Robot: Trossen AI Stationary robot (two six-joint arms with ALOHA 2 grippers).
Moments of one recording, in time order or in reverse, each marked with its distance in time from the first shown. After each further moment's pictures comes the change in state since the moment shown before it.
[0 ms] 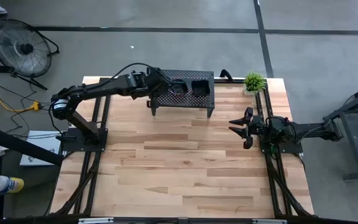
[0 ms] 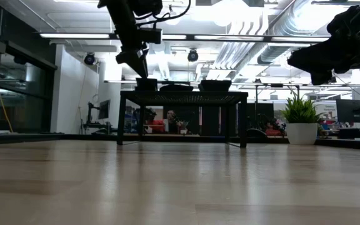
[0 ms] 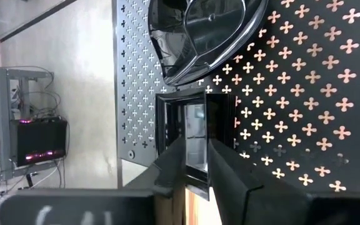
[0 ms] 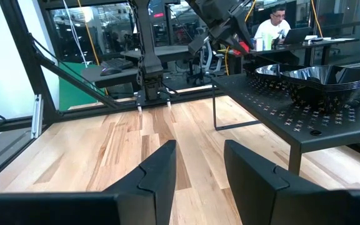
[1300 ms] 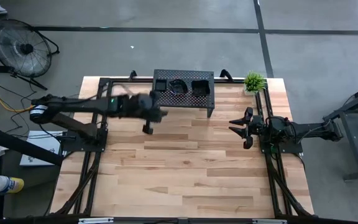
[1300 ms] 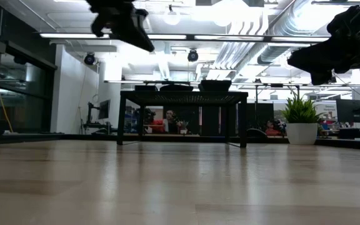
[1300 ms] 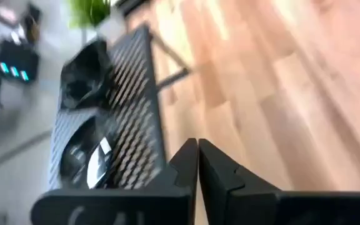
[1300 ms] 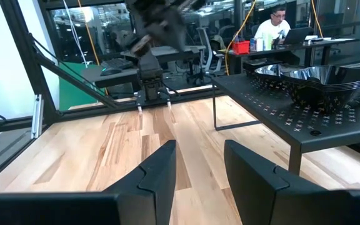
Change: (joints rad) left arm -0.257 -0.274 -0.281 0.288 0.281 -0.002; right arm 0.000 0.000 0.000 0.000 0.000 0.000
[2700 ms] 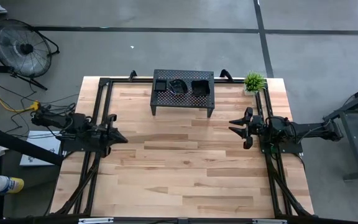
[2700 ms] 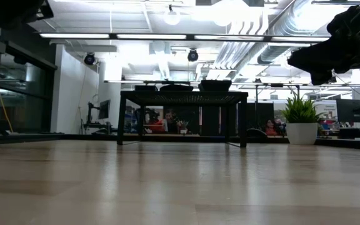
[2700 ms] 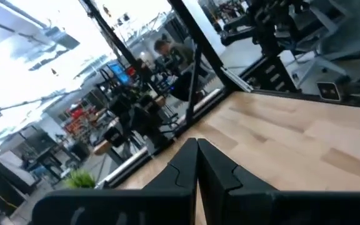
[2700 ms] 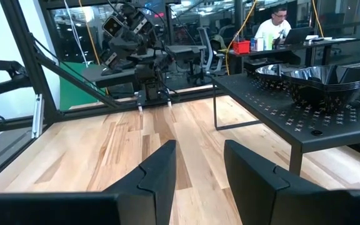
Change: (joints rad) left arm -0.444 -1.259 -0.876 0.350 0.144 0.020; right arm 0.000 0.002 0.000 0.000 -0.003 0.000
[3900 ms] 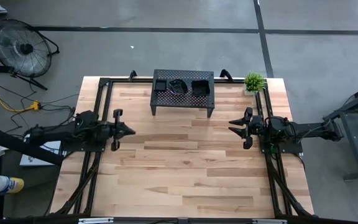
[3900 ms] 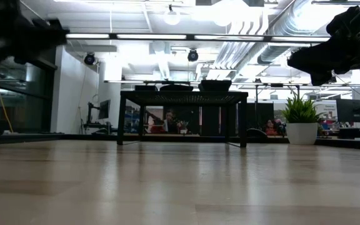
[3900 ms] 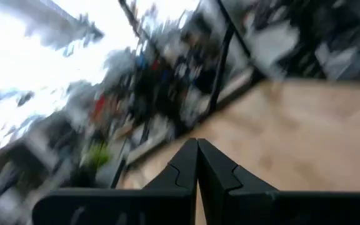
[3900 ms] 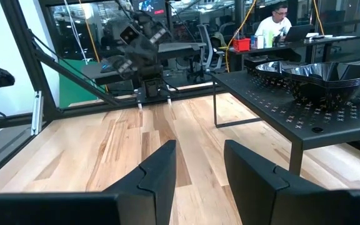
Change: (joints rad) left arm 0.434 0.000 -0.199 0.249 0.353 -0.082; right arm 0.000 0.011 0.000 -0.001 0.000 0.000
